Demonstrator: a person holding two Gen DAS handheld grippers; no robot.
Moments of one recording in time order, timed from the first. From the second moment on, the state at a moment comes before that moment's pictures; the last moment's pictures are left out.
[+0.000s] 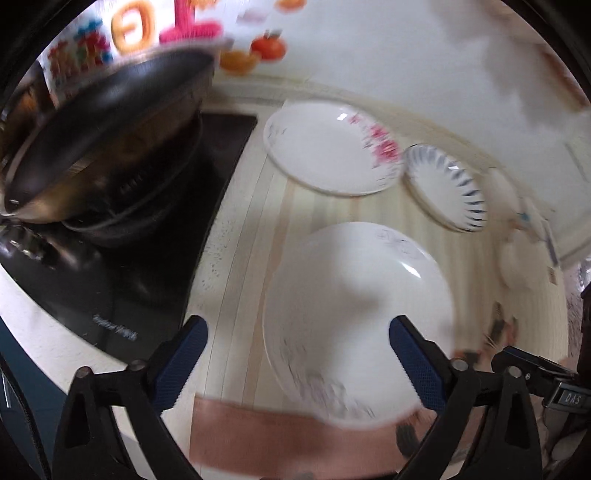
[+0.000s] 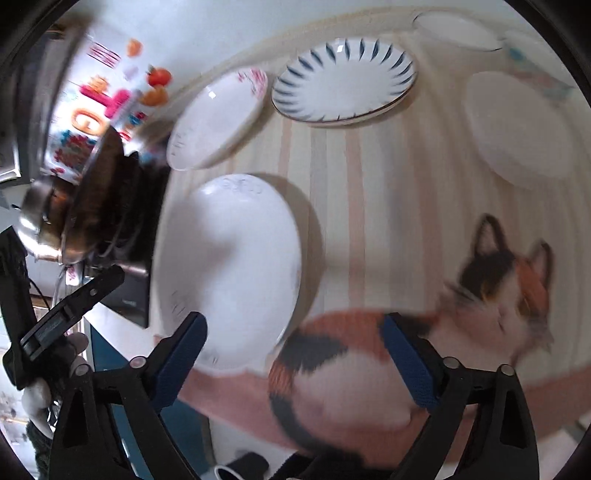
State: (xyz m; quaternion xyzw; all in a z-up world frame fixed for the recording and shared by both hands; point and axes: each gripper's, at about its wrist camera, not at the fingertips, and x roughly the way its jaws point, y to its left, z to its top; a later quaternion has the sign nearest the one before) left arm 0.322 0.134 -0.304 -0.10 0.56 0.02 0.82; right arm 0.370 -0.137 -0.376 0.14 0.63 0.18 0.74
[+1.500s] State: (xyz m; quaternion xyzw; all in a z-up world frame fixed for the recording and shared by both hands) left arm 0.287 -0.005 -0.311 -0.02 0.66 -0.10 0.75; right arm 0.377 -0.300 -0.431 0.21 0.69 0.12 0.68
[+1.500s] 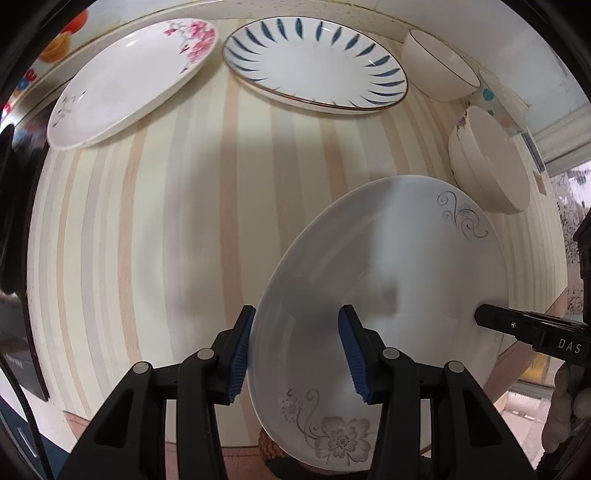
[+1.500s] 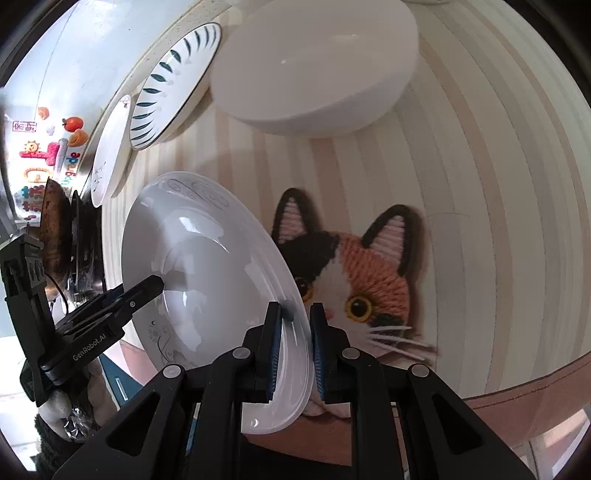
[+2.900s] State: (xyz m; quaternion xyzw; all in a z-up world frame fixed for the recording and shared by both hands) left arm 0.435 0.148 -0.318 -0.14 0.59 0.07 0.79; right arm 0.555 -0.112 -0.333 0.15 0.59 0.23 0.76
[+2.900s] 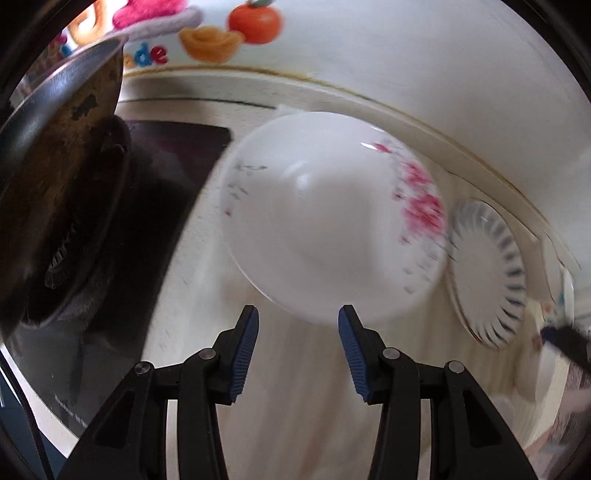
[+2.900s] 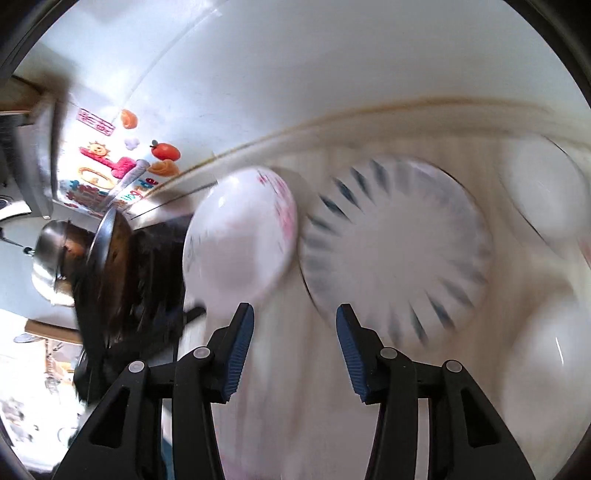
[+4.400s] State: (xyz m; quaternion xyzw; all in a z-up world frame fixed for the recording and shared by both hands) left arm 0.371 0.105 -0.252 -0.09 0.54 0.04 0.83; right arm 0.511 -0.156 -0.297 0.12 0.56 0.25 0.78
